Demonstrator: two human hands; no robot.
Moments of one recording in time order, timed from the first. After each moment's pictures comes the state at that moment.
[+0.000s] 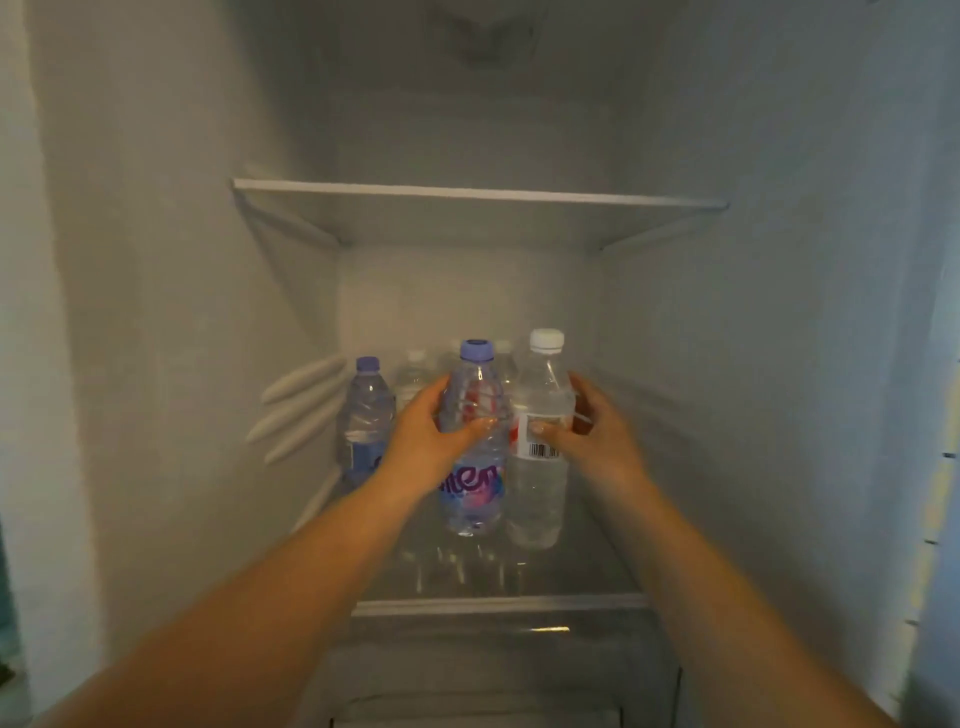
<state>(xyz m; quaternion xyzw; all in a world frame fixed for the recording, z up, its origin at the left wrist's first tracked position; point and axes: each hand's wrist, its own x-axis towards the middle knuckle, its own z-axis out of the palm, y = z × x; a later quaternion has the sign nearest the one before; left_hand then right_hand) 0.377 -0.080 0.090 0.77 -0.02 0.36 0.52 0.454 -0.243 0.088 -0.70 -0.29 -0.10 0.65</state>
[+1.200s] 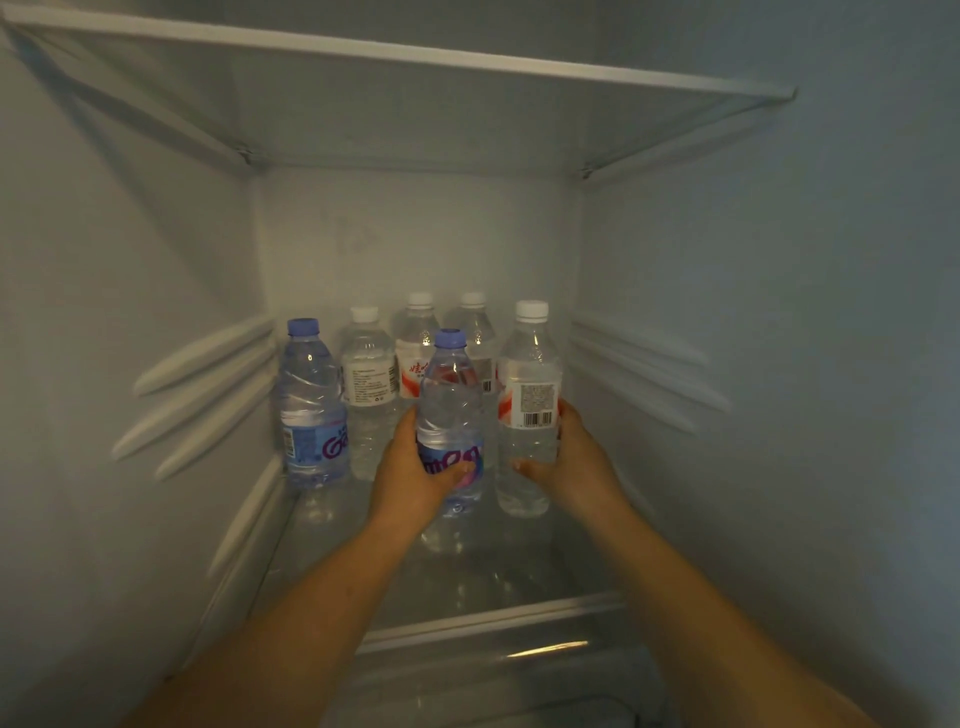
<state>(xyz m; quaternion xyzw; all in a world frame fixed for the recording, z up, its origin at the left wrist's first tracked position) 0.469 -0.045 -0.004 0.79 0.03 0.31 0.53 0.508 -0.220 0.028 -0.82 -0.23 -0.09 0.52</state>
